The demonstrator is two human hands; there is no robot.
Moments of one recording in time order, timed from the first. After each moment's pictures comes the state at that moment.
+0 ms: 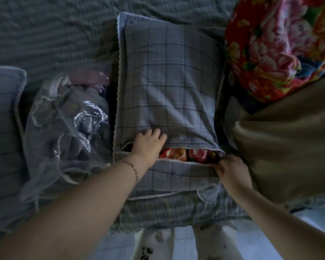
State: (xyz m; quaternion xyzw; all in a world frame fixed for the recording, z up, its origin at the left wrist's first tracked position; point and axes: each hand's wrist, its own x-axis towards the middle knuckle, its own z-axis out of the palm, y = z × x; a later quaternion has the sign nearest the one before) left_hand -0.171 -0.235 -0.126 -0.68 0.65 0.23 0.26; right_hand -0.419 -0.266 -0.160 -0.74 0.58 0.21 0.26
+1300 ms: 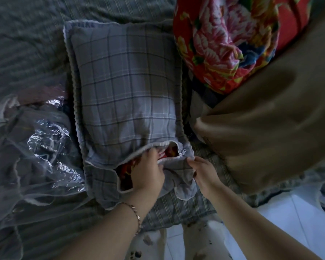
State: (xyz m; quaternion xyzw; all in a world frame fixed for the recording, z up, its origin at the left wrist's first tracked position) left_hand -0.280 -0.233 -0.118 -0.83 0.46 0.32 0.04; right_hand -0.422 -0.273 -0.150 -0.19 0.69 -0.05 0.70
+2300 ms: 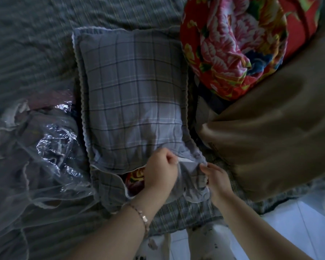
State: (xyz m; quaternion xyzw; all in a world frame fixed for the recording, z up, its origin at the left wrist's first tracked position) left_hand -0.289 -0.263 -0.101 -0.83 0.37 0.39 -0.12; right_hand -0.430 -0.276 -0.142 -0.18 0.75 -0.07 0.64
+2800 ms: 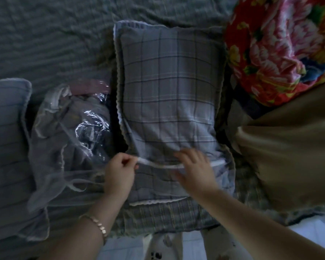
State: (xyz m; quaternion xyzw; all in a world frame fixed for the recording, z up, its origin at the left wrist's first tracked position) left_hand -0.157 -0.184 -0.092 -0.90 0.13 0.34 -0.22; right_hand -0.332 -0.252 -0.128 -0.85 0.44 -0.01 0.28
